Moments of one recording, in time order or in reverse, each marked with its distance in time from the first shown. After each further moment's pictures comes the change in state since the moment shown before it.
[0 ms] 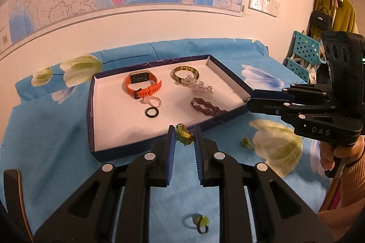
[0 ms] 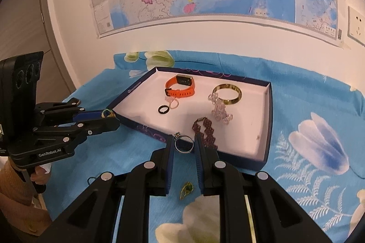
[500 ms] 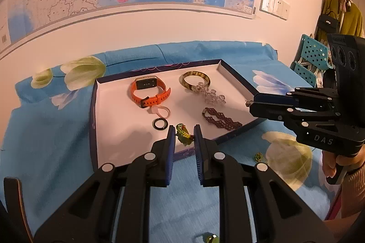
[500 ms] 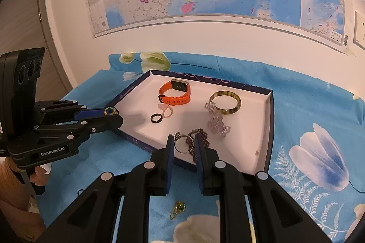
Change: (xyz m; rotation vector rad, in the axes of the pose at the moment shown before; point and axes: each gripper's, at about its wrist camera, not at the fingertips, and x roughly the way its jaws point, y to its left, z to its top) left arm 0.022 0.013 0.018 -0.024 0.007 0.024; right arm 0.019 -0.006 0.015 -0.008 0.012 -0.010
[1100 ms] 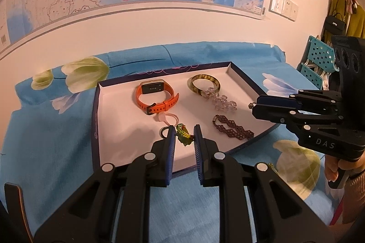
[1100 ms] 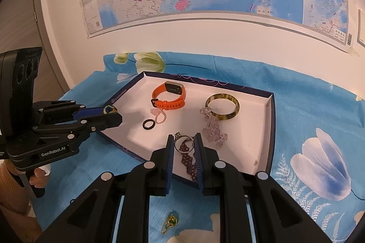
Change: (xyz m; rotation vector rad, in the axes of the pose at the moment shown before) left arm 0.018 0.009 0.012 -0.012 0.011 0.030; right arm 0.016 -0.009 0.012 0.009 0.012 -0.005
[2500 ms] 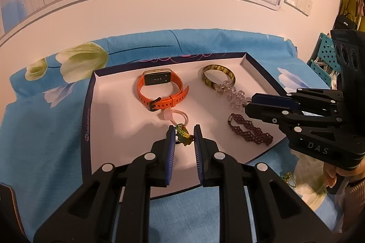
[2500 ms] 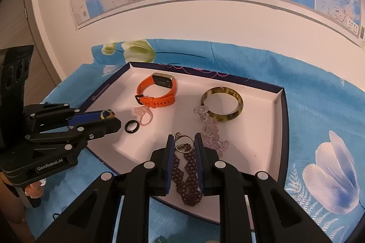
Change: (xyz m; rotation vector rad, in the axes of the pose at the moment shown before) left arm 0.043 0.011 0.003 -0.038 0.077 0.023; right arm 0.044 -0.006 0.010 0.023 0.076 -0.024
